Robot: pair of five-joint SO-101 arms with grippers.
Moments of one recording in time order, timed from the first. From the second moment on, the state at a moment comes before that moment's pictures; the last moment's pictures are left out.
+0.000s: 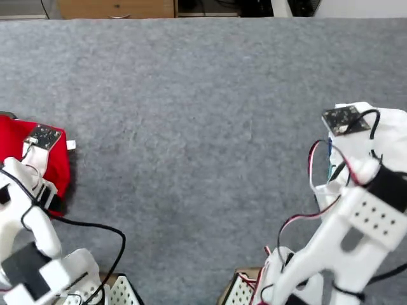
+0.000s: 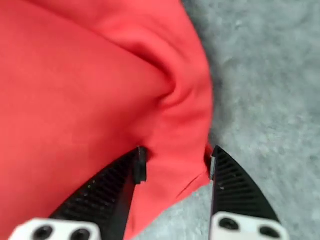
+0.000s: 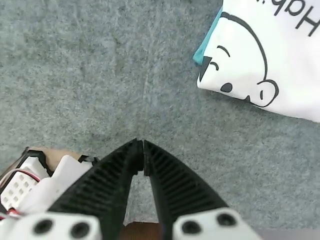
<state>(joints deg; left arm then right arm) -43.2 -12.4 45.8 54.9 -67.5 33.0 -42.6 26.9 101.1 37.6</state>
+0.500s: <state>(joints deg) -43.5 -5.9 38.2 54.4 -60.2 32.9 -58.9 37.0 101.1 37.6</state>
